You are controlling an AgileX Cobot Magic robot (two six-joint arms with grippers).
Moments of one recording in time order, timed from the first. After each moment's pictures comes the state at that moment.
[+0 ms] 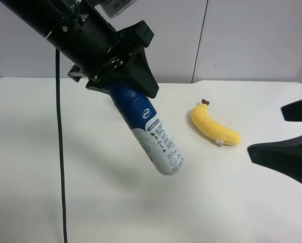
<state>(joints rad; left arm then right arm) -0.60 1.56 -1.30 -0.64 0.92 0.09 0.48 0.68 -0.61 0.33 0.74 -0.47</state>
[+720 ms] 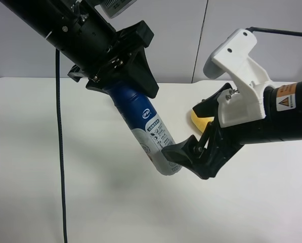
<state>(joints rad) -0.60 1.56 -1.30 -0.64 0.93 0.09 0.76 1.11 -0.61 0.33 0.28 -0.51</state>
